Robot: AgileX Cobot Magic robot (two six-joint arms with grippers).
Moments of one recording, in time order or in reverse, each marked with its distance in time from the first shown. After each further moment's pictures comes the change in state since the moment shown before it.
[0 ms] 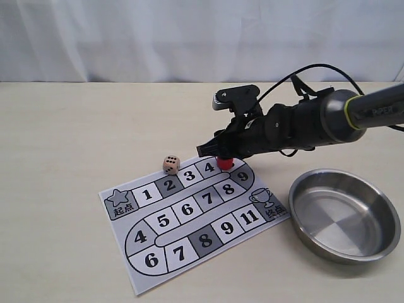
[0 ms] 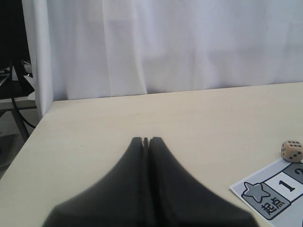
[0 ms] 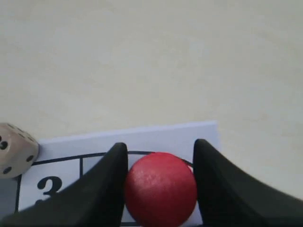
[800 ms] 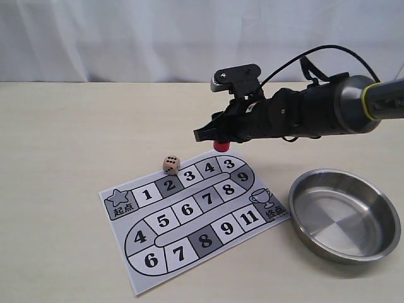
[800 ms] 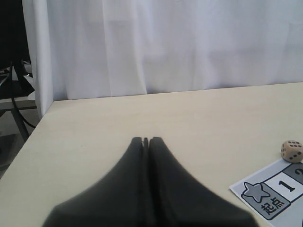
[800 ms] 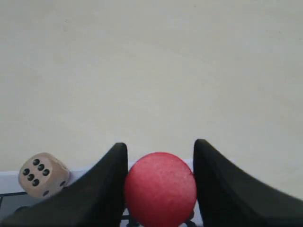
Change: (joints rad) left arm 0.000 0.000 0.000 0.000 0.000 0.000; right arm 0.014 -0.083 0.000 -0.007 -0.013 -0.021
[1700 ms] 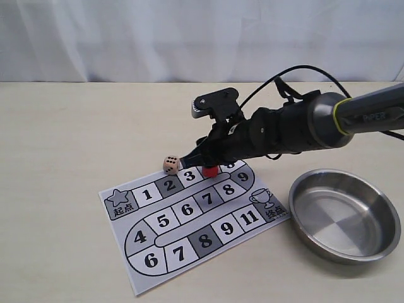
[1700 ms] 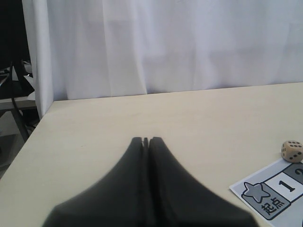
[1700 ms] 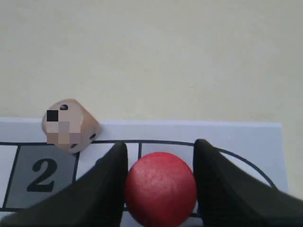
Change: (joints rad) left arm 0.000 0.000 0.000 0.000 0.000 0.000; right arm 0.064 0.068 0.000 0.000 0.040 -0.026
